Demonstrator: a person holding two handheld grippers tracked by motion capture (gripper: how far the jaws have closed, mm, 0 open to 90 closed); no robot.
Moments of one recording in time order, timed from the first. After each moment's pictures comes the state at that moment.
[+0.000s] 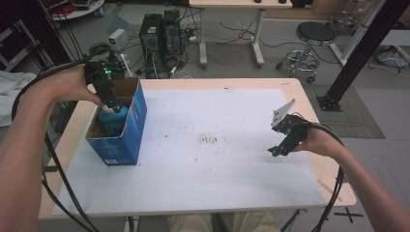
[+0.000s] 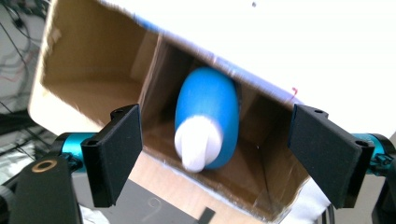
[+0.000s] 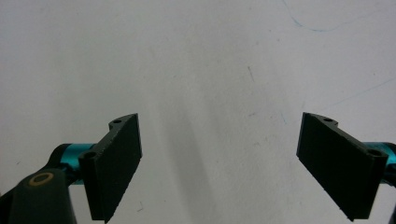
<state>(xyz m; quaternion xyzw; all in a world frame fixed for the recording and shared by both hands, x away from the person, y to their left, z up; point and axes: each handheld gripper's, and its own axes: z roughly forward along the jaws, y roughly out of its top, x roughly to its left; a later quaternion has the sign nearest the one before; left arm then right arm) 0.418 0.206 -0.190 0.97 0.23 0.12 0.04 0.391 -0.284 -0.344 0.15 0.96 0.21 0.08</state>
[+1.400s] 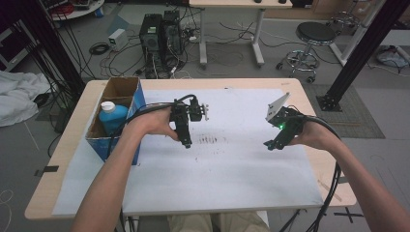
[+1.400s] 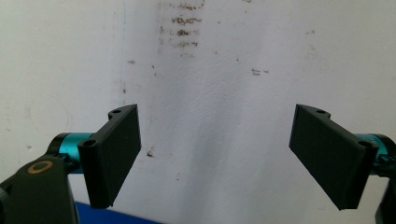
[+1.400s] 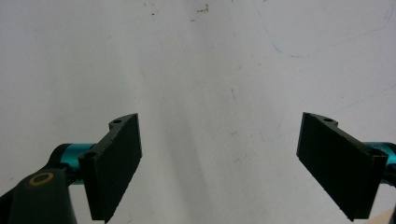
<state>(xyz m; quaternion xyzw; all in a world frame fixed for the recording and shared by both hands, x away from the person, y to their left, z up) 0.406 0.044 -0.310 0.99 0.10 0.06 0.07 0.396 -0.266 -0.325 0.14 0.96 0.20 0.11</state>
